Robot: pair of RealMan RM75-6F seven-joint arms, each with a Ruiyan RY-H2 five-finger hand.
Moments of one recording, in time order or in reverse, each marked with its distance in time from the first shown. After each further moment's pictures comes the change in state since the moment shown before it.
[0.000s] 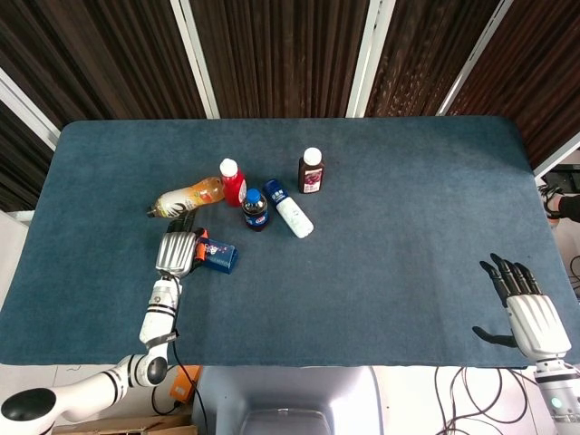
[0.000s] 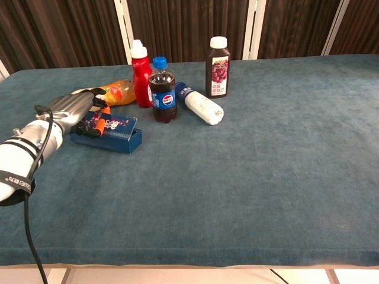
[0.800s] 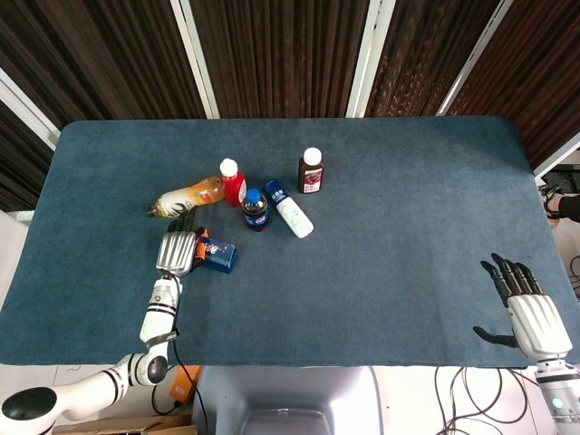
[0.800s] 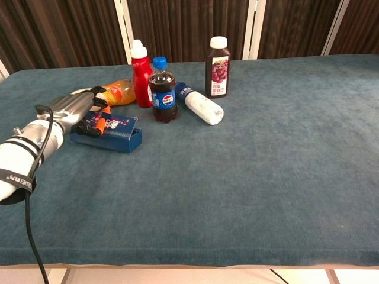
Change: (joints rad) left arm -0.007 0.000 -0.003 0.004 0.003 -0.001 -0.037; right arm -0.001 0.001 0.001 0.000 0.001 0.000 0.002
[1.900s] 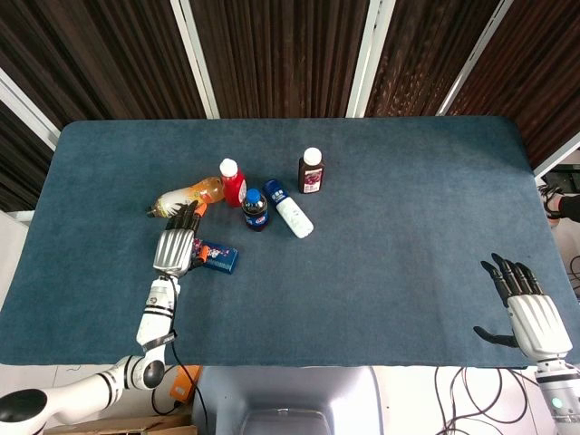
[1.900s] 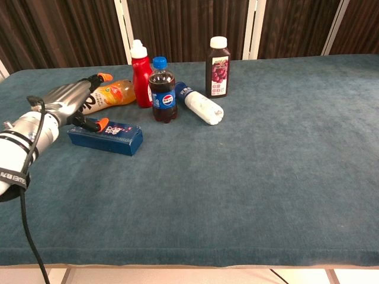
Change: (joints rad) left arm 0.028 0.052 0.009 -0.105 0.064 0.092 -0.035; right arm 0.000 -0.002 -0.001 0.002 0.000 -0.002 -0.007
